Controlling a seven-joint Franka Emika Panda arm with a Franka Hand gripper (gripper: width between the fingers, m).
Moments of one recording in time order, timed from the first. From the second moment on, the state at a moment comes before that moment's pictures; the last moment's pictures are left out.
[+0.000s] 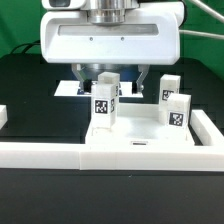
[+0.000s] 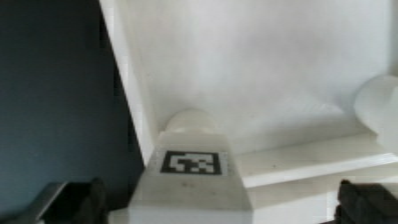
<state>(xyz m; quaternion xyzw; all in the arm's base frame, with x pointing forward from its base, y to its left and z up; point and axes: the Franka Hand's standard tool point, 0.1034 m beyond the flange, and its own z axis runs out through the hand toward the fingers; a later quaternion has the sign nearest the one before) 0.590 -0.014 0.082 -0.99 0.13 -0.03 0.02</state>
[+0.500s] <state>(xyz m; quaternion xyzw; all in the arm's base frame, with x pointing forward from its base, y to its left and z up) 0.602 -0.018 0.080 -0.99 0.15 -0.04 0.02</state>
